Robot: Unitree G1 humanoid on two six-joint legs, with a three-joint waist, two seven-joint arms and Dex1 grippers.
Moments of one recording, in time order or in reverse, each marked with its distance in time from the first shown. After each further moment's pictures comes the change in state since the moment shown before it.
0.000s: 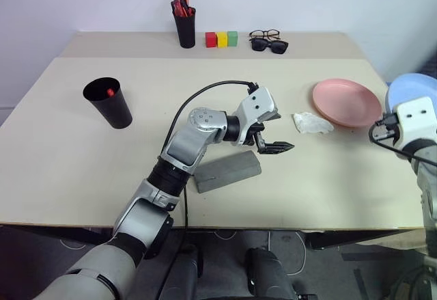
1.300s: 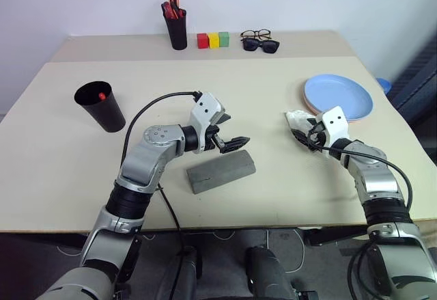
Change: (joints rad) left arm 0.232 0.207 0.136 -0.298 -0.148 0.208 0.180; right arm -0.164 0.215 0.215 0.386 0.074 -0.230 0.242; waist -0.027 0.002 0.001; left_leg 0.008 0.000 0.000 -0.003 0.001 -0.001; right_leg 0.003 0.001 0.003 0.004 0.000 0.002
